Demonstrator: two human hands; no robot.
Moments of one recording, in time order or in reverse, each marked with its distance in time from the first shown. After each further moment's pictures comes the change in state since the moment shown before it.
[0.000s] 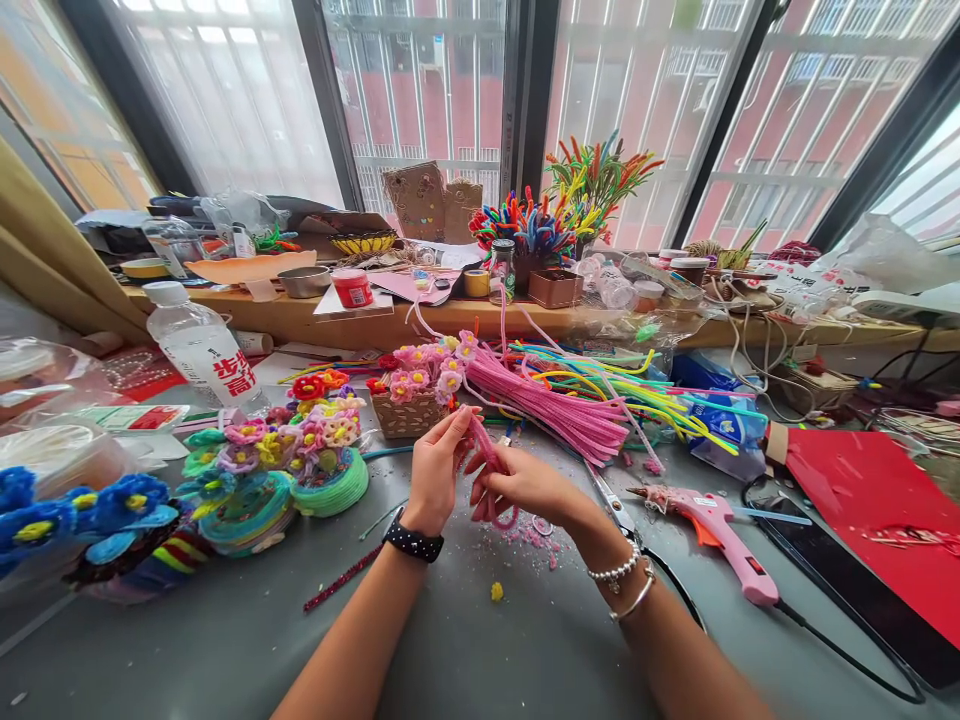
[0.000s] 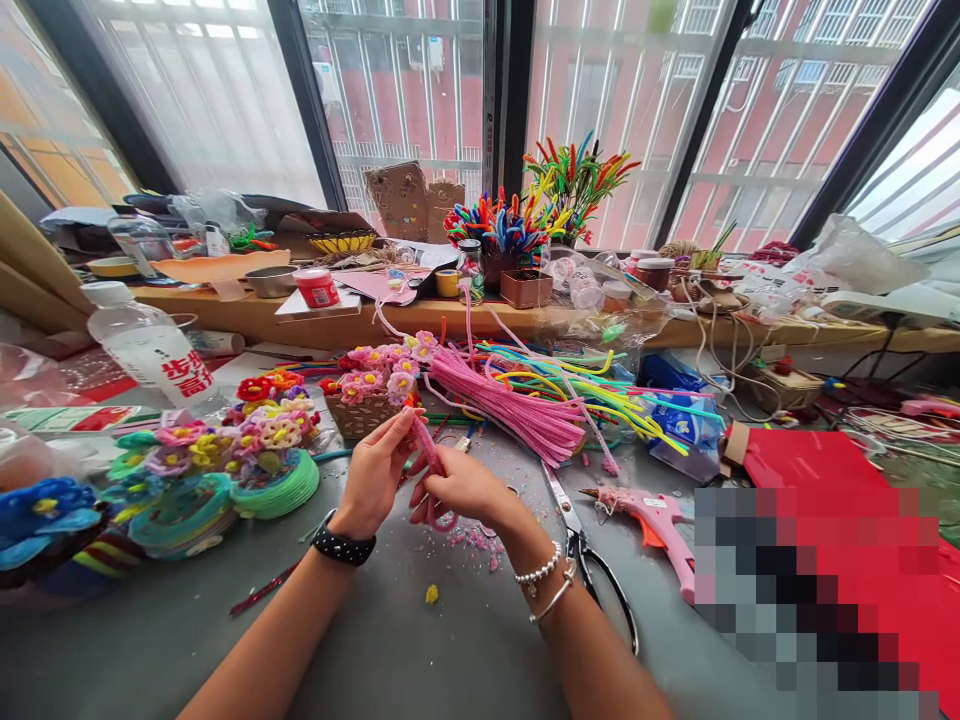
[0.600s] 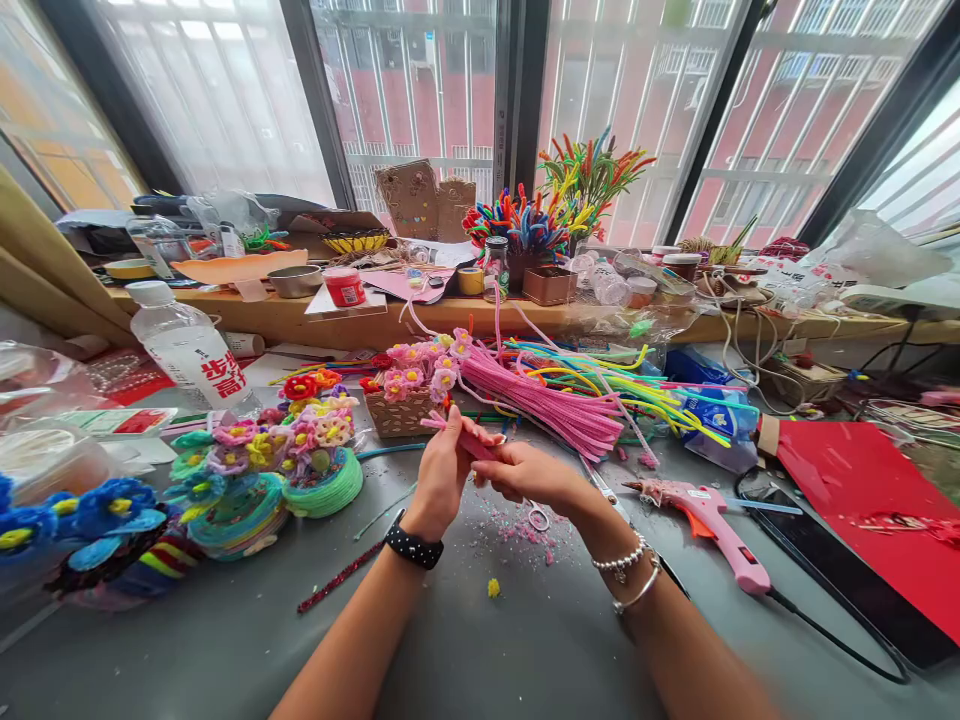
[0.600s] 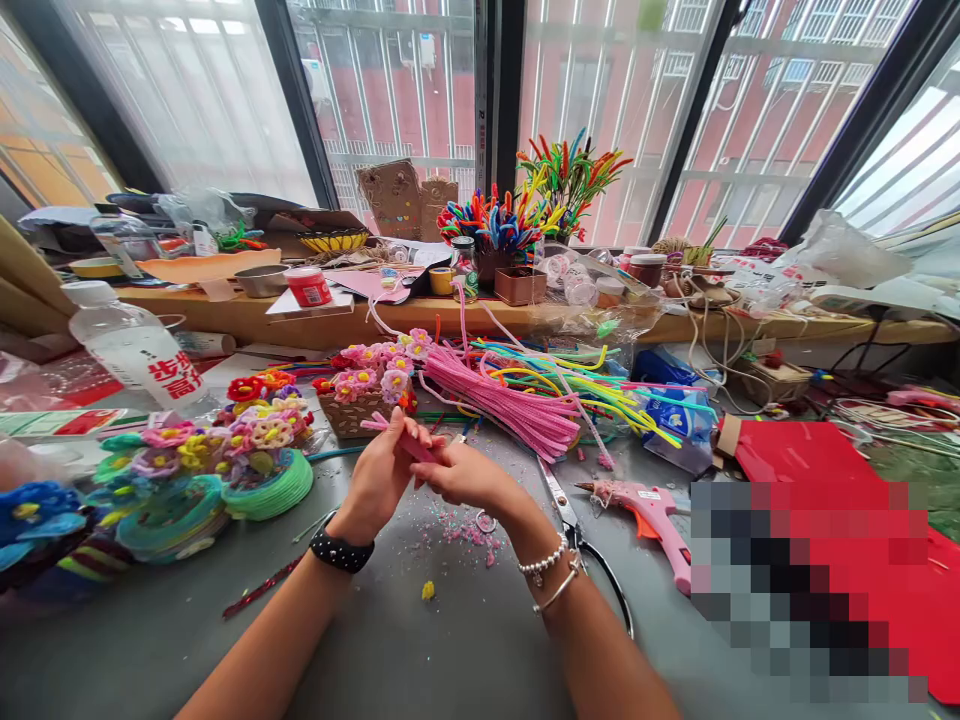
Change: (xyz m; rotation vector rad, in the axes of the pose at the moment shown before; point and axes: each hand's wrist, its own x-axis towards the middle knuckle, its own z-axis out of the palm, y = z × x) left_hand -0.010 0.000 0.010 -0.063 -0.162 -0.133; right_hand -0.006 -0.010 -0.009 -0.183 0.028 0.009
